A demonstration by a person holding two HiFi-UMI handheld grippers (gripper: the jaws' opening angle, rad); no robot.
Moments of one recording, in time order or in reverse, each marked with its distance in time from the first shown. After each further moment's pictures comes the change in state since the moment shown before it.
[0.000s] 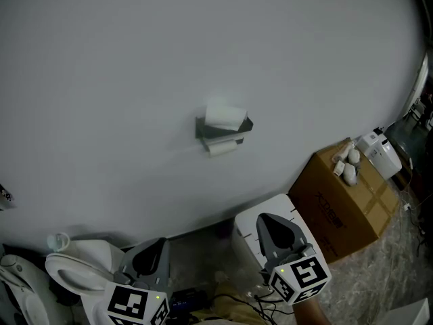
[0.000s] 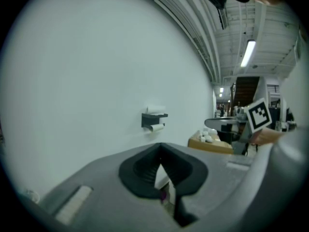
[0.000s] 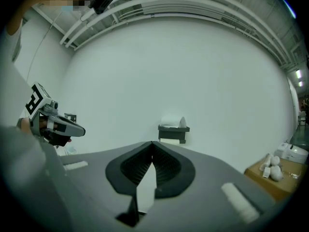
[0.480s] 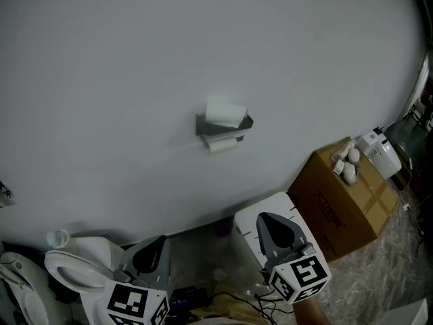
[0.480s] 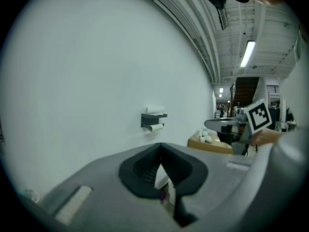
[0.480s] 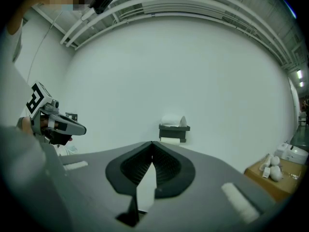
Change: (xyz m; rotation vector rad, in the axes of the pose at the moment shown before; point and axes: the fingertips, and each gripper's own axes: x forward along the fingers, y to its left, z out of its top) left arm -0.001 -0.003 -0.001 -0.002 -0.004 -0.003; right arm -0.003 0.001 -0.003 -0.006 0.009 0.007
